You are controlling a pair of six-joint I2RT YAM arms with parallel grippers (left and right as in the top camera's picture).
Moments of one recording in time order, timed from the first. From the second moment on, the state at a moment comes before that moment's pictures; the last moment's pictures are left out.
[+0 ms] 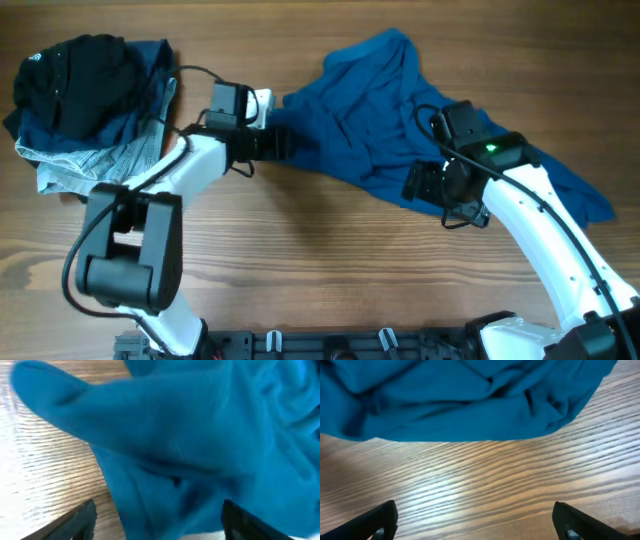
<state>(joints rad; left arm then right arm) -0.22 1.85 1.05 -0.28 0.35 -0.21 0.28 1.42 1.10 -1.15 0.01 0.65</state>
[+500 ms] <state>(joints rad) -0.23 1.89 1.05 -0.28 0.28 -0.19 0.28 1.42 1.09 -1.14 0.01 0.65</state>
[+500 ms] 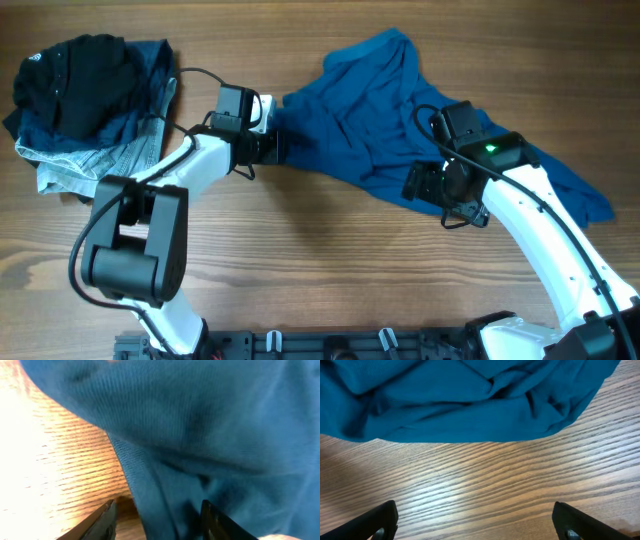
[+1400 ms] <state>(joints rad) -0.22 1.36 1.12 -0.35 0.18 -0.25 0.28 1.42 1.06 -1.04 0.01 0.65</state>
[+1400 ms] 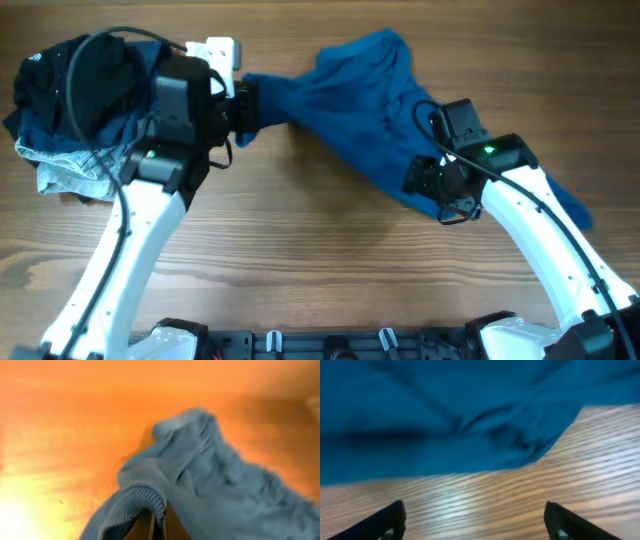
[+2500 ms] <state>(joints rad) -0.22 1.31 1.12 -0.42 0.10 -0.25 0.28 1.61 0.87 -0.72 0.02 0.63</state>
